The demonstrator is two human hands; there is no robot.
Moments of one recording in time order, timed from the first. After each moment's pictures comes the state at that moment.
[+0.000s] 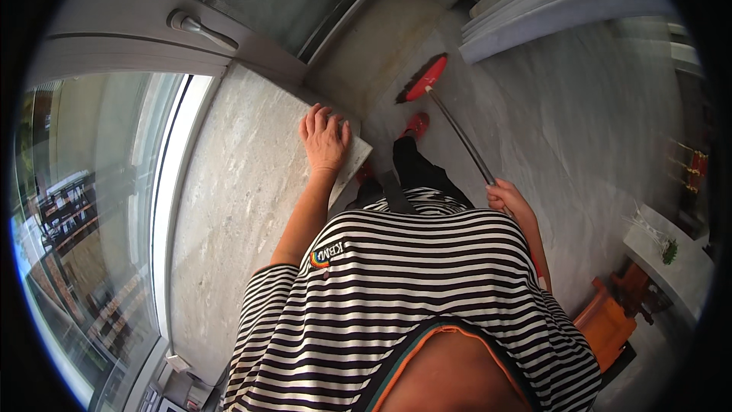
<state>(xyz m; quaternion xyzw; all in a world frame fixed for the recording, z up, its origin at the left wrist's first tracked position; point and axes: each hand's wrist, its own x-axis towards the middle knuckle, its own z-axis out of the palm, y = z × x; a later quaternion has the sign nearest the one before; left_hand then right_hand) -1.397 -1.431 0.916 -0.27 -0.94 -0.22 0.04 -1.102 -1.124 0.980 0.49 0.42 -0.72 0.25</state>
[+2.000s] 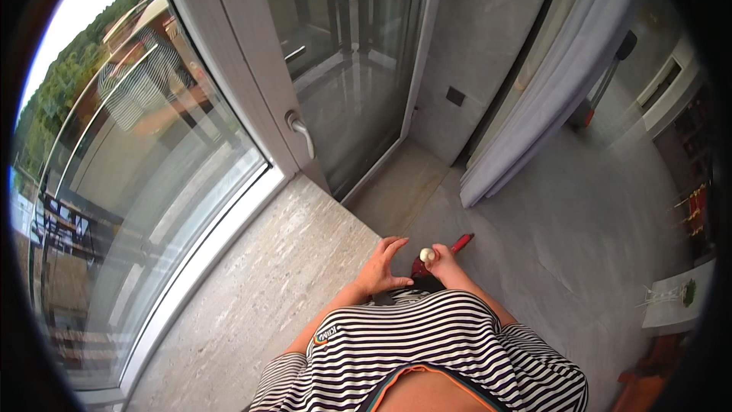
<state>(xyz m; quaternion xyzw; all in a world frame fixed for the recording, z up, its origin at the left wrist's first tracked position) -1.318 -1.479 1.038 -0.45 -0.71 -0.51 -0.16 -1.214 -1.240 0.842 0.44 0.24 -0.87 0.00</state>
